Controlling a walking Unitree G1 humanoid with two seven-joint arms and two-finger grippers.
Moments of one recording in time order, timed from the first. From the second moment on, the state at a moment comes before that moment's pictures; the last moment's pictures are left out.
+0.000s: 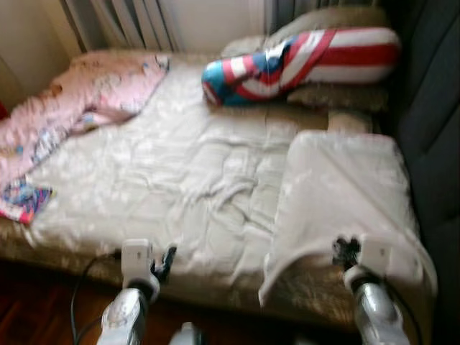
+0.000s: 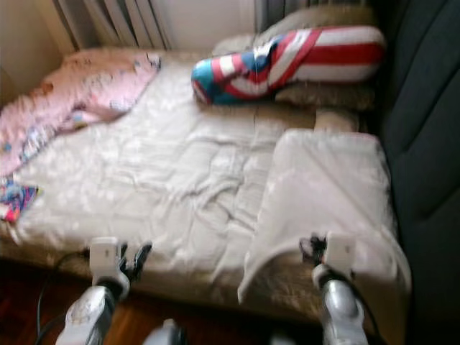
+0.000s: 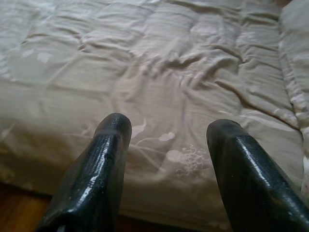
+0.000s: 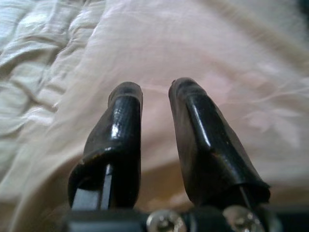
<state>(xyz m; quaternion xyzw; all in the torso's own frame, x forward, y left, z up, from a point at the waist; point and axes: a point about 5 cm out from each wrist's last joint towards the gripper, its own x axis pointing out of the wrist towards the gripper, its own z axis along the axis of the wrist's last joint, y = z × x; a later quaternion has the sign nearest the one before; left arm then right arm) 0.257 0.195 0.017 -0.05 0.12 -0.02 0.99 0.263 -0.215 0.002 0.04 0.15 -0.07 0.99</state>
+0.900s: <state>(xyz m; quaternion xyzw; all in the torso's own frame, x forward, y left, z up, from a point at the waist) 0.201 0.217 -0.064 -0.03 0.37 0.04 0.93 0.205 -0.207 -0.065 0.04 0.36 -0.07 0.93</state>
